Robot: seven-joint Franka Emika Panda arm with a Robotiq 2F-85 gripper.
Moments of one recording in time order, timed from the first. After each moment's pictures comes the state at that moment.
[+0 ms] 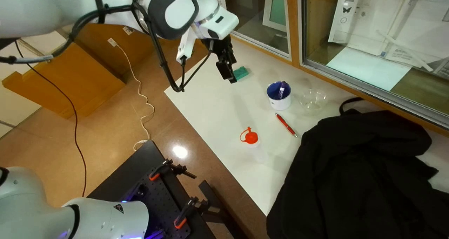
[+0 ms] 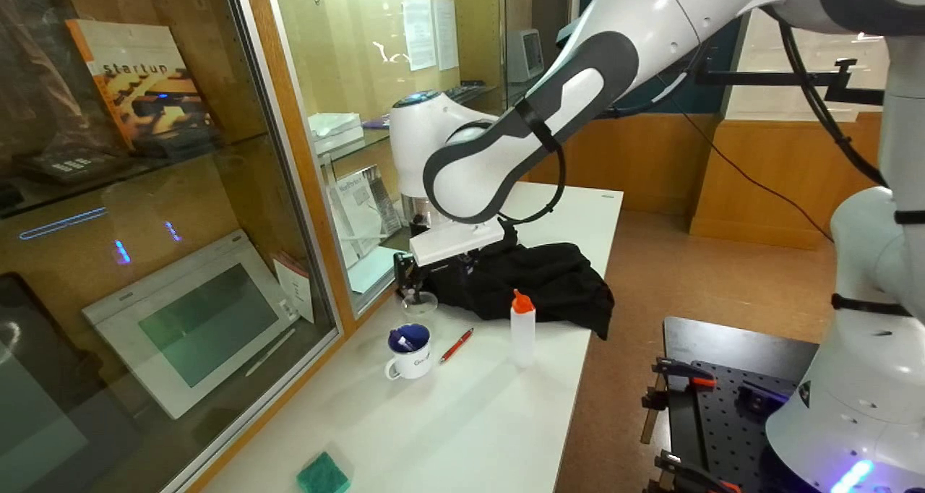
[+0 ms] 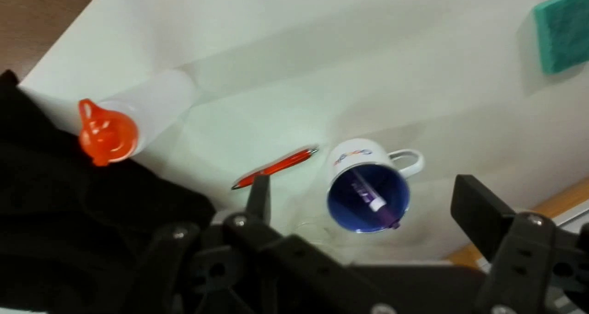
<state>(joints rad) 0.11 0.26 -0.08 -2.00 -0.09 2.30 0.85</state>
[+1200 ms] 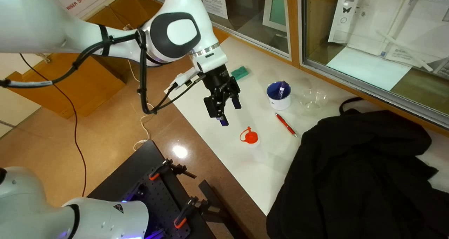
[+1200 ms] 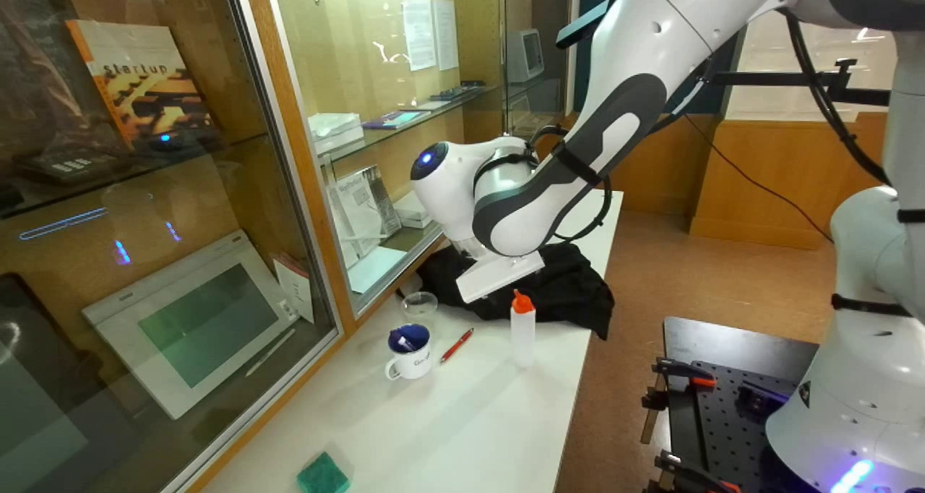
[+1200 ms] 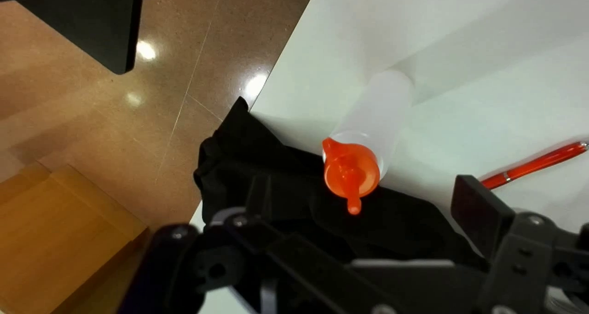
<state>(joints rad) 0.12 0.24 -0.11 -2.14 -0.44 2.07 1.32</state>
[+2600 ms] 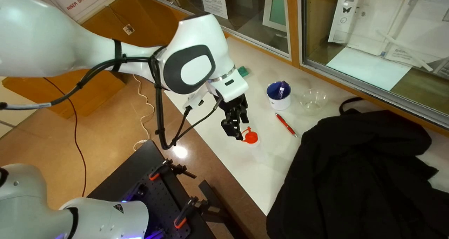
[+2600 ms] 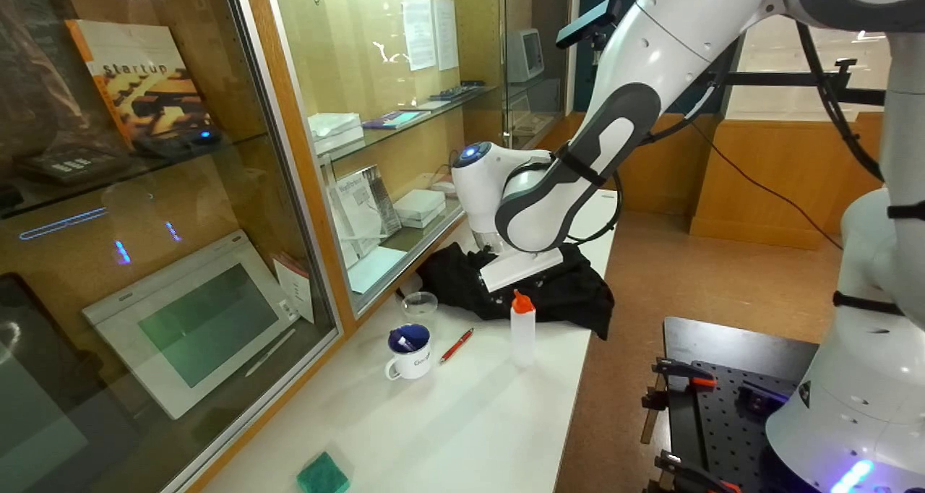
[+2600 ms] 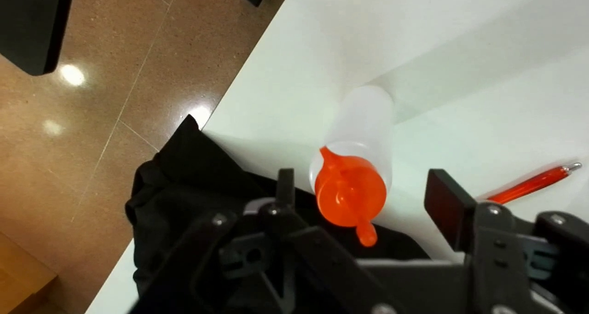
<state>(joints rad) -0.01 0.24 -0.12 -2.25 -0.32 2.33 1.08</state>
